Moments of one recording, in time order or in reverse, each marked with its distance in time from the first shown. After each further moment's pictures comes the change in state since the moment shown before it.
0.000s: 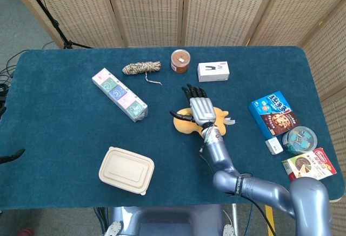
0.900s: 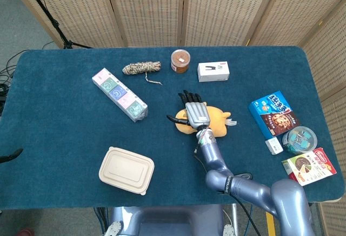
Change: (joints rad) left arm 0.003 0.004 -0.001 0.005 -0.004 0.002 -0.015; right arm 0.016 -0.124 -0.021 0.247 -0.019 -0.087 0.096
